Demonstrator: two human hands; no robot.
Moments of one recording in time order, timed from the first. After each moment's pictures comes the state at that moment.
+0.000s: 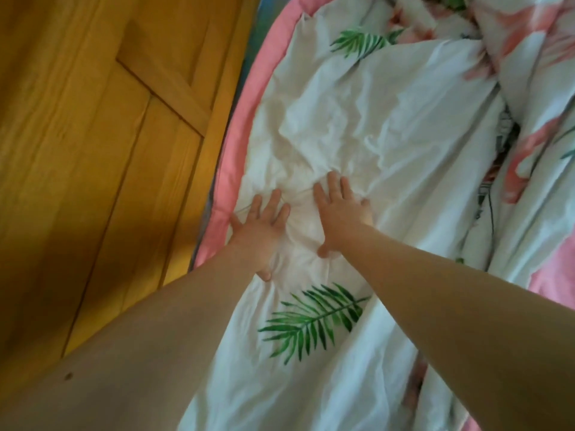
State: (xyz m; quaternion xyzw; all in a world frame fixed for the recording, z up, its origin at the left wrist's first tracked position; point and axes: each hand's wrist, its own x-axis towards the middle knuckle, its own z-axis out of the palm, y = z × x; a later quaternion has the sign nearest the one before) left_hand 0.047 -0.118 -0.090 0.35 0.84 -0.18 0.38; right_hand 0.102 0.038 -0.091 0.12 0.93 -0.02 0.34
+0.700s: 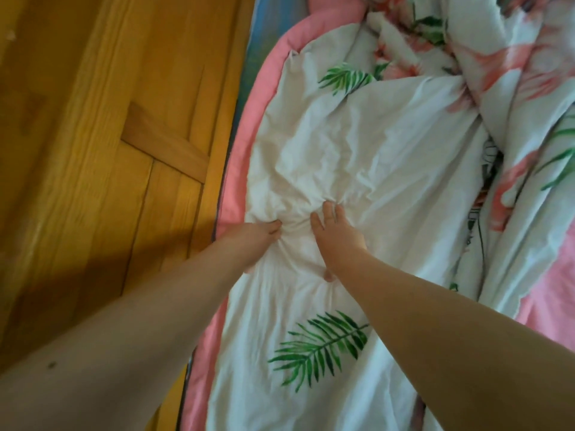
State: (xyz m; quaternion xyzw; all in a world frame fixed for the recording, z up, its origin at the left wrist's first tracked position) left_hand -0.018 -0.089 -0.053 0.44 0.79 -0.10 0.41; right_hand 0.083 0.052 -0.091 0.09 0.93 -0.05 0.35
